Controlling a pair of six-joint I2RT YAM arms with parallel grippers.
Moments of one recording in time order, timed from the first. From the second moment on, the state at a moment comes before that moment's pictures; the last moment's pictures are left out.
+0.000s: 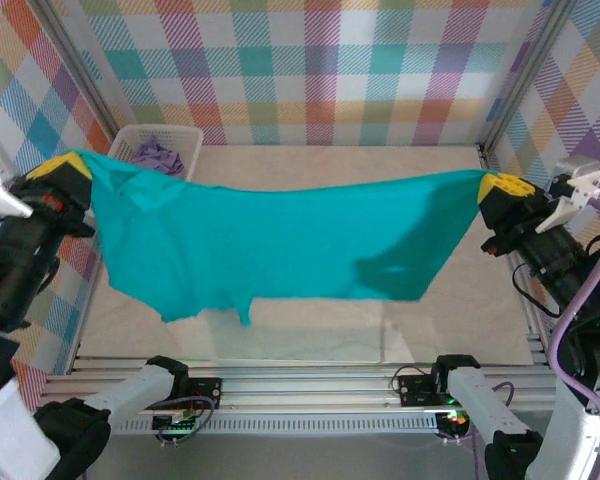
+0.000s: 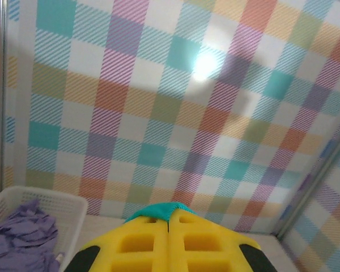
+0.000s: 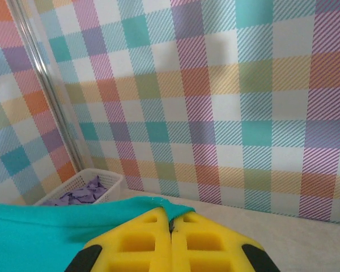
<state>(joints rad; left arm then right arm) -0.32 1.10 2.18 -1.08 -0.20 -0.27 0.02 0.87 1.76 -0.88 -0.39 0.15</state>
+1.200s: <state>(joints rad) -0.24 1.61 1.35 -0.54 0.09 -0.46 0.21 1.60 1.22 -0.48 -0.39 0.23</state>
